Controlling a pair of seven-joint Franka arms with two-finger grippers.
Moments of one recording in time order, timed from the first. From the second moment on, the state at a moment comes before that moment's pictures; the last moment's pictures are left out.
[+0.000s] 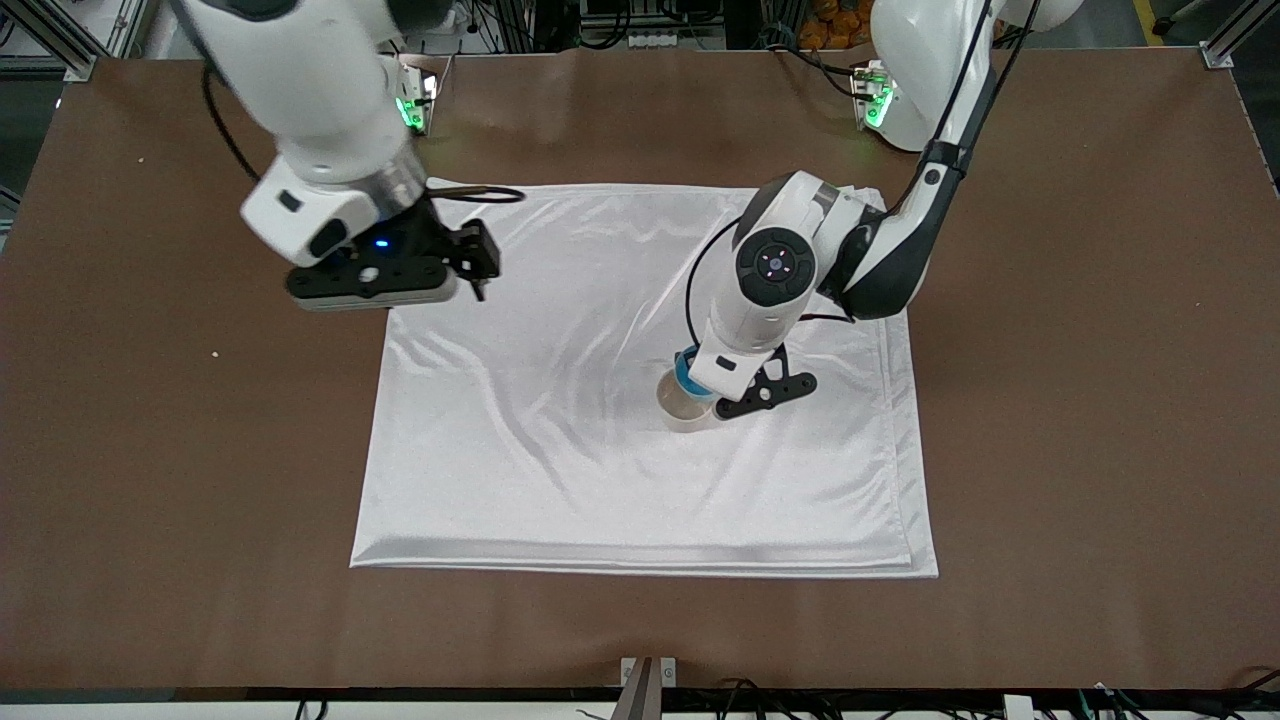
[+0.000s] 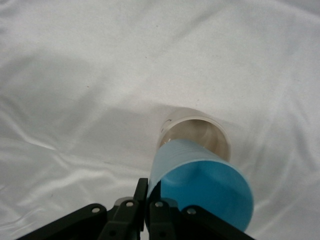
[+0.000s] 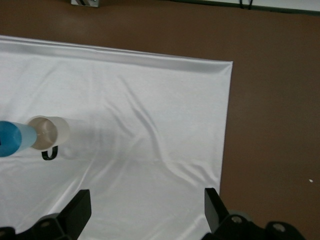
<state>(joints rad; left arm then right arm) -0.66 0.58 0.04 -1.44 -0.10 1.98 -0.87 0.52 0.29 -0.06 -1.19 -0.04 1.55 0.38</state>
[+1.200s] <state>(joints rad) -0.66 0.69 0.04 -1.44 -0.16 2.13 -0.86 0.07 0.20 -0.06 -1.46 0.04 1.64 0.07</state>
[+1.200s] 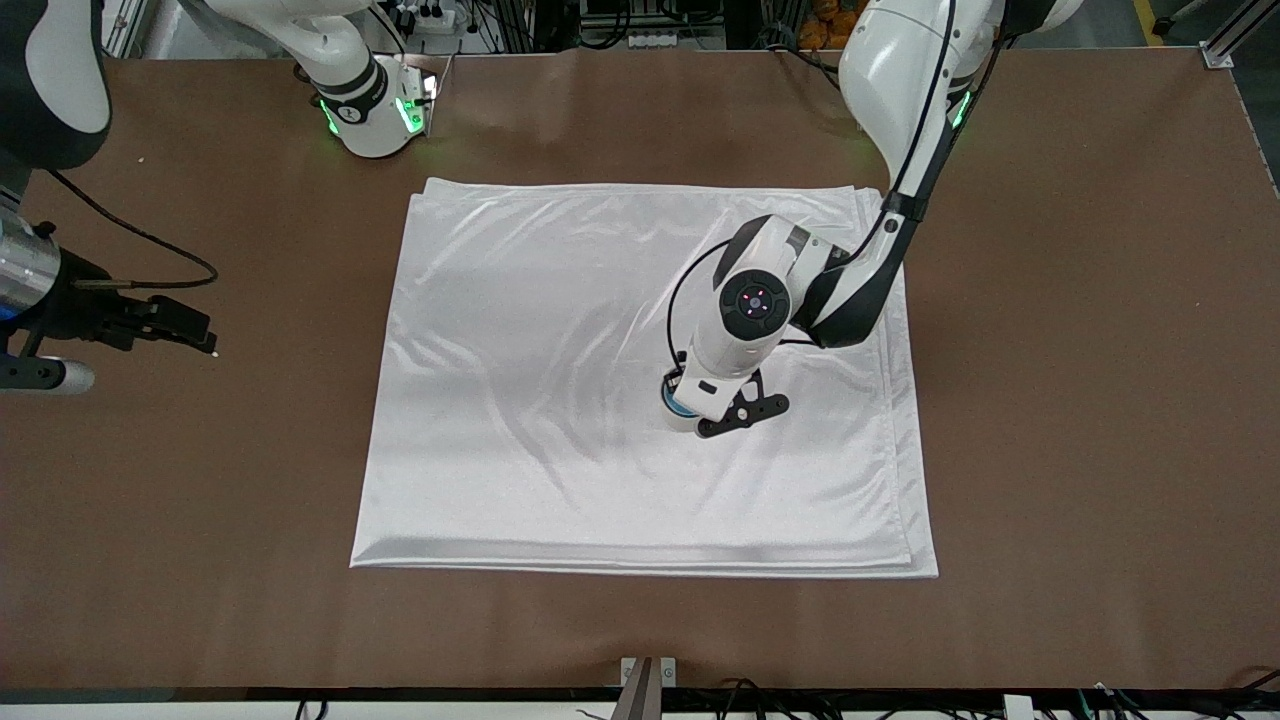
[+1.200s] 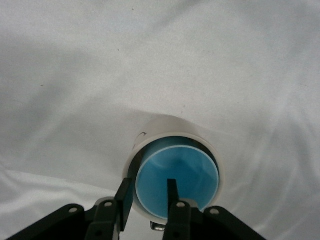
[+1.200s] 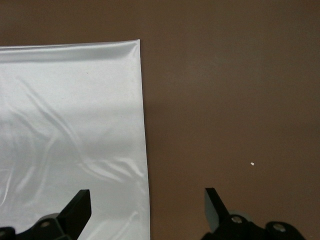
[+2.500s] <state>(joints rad) -0.24 0.61 0.07 -1.43 -0.10 2.09 -0.39 0.06 0.13 -0.06 -1.51 0.00 1.71 0.03</state>
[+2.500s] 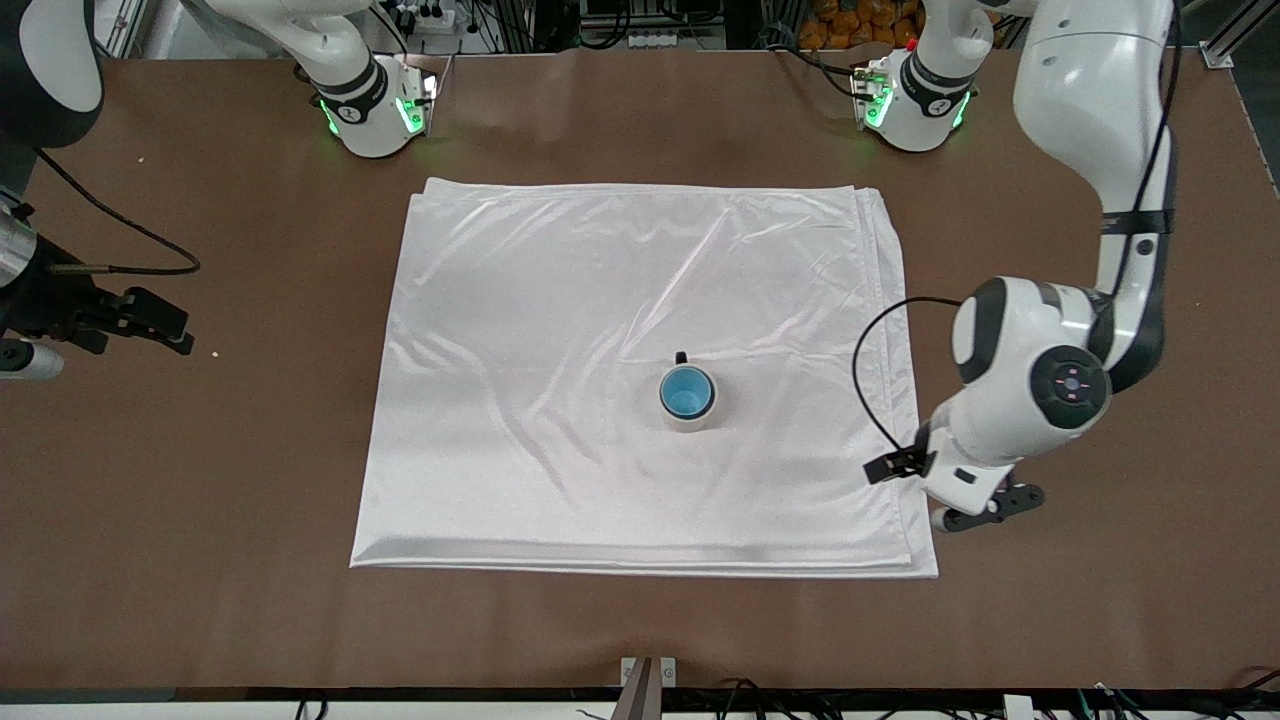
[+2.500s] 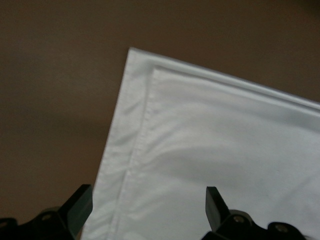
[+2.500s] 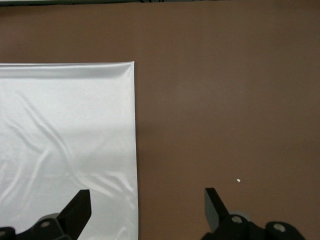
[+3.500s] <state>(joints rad) -0.02 0.36 0.06 -1.49 -0.10 1.84 -0.08 0.06 0.06 -0.06 -1.61 0.00 1.82 0.03</state>
